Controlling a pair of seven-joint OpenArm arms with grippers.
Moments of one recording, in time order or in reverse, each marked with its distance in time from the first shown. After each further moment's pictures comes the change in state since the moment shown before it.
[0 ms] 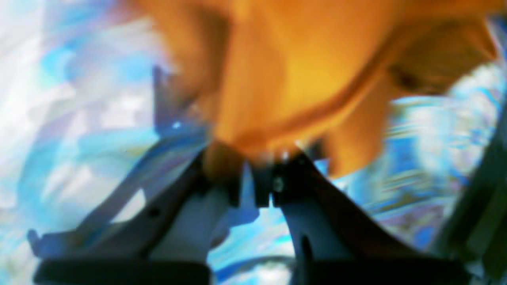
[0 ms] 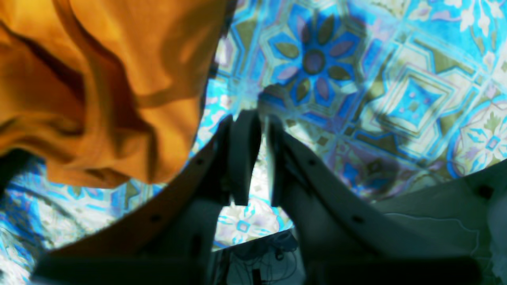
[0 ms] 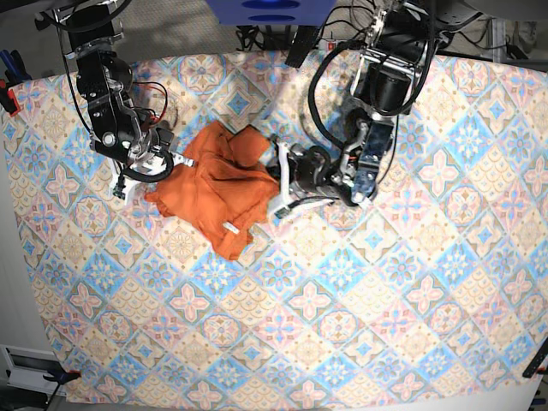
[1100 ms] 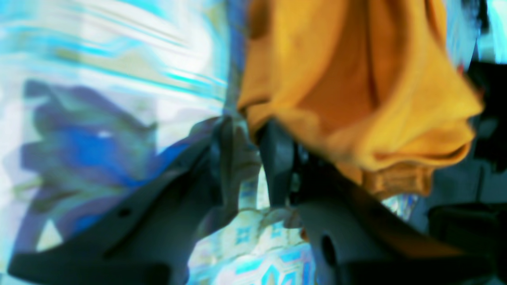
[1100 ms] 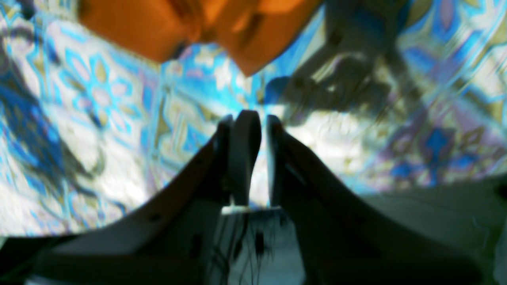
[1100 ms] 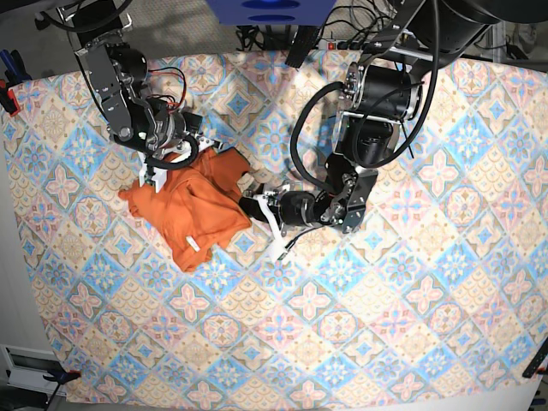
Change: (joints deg) left arm -16.2 7.4 -9.0 -32.7 -5.8 0.9 -15.6; right arm -0.3 -0.5 -6.3 -0.3 8.6 0.0 3.2
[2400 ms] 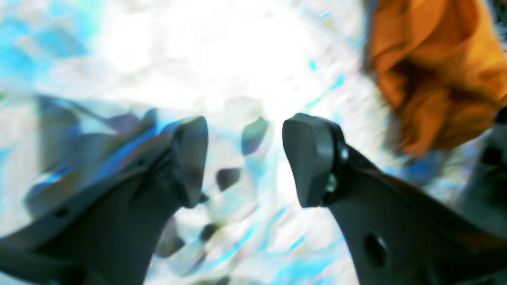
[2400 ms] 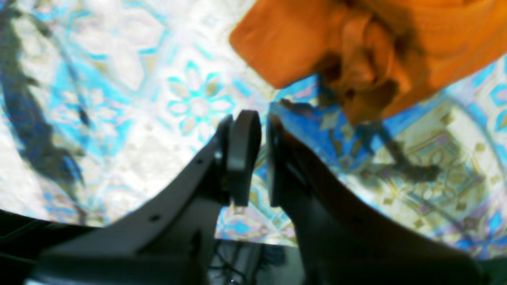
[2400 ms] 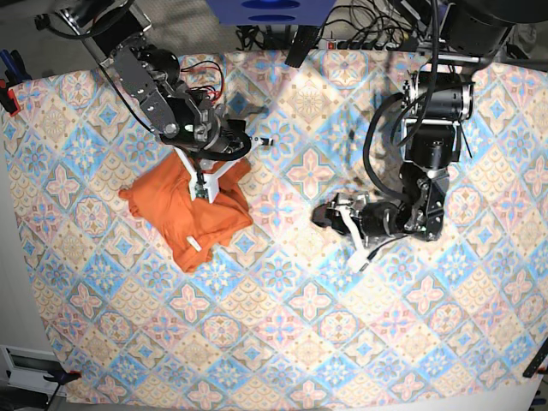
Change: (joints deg) left arm 3.0 -17.5 -1.2 10.0 -3.6 -2.1 5.8; right arm 2.7 -2.8 -10.9 1.9 0.4 0.2 7.7
